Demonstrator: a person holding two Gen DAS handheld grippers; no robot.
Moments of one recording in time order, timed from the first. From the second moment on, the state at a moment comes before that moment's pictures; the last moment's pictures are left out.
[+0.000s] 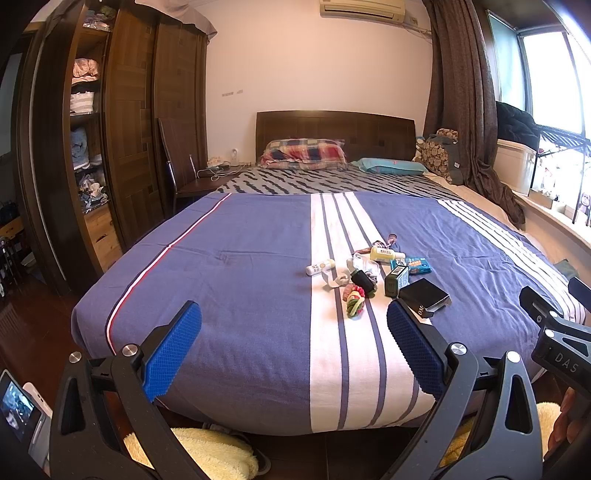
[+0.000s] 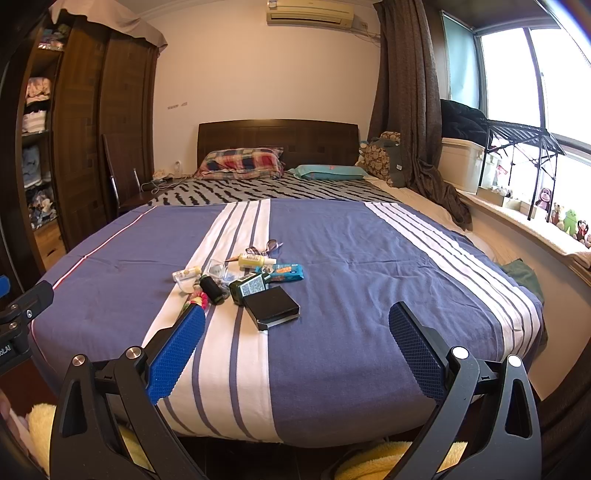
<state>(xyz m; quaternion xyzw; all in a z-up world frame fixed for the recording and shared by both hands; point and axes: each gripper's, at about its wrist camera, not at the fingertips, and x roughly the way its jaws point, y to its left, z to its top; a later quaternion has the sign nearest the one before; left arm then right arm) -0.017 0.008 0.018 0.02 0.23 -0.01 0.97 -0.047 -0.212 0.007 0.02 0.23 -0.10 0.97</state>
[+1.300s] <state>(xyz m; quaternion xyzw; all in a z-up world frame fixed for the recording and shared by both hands) 0.063 0.014 -0.048 0.01 0.32 -0.03 0.95 0.036 -0.233 -0.063 0.03 0.31 -0.07 0.95</state>
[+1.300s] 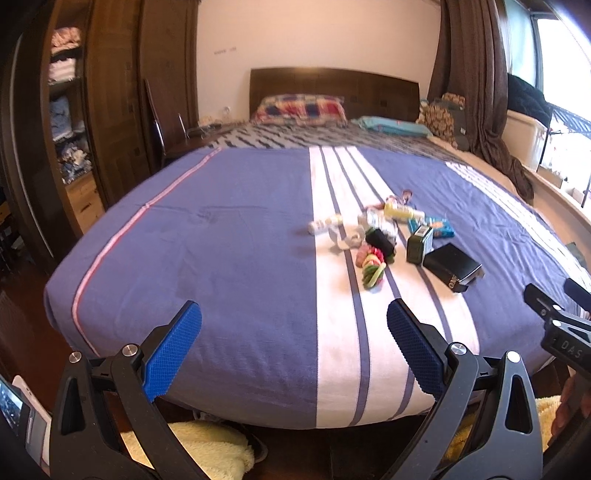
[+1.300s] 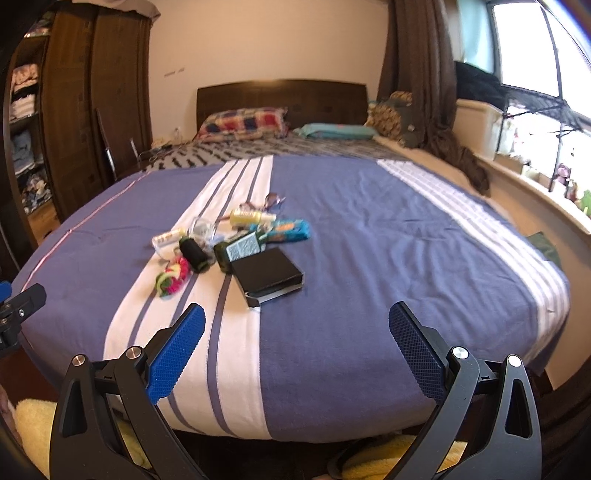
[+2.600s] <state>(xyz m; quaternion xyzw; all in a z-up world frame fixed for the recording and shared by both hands) 0.212 -0.068 -0.142 0.04 0.42 -0.17 0.89 0.167 -0.236 -0.137 -0.02 0.39 -0.01 0.92</state>
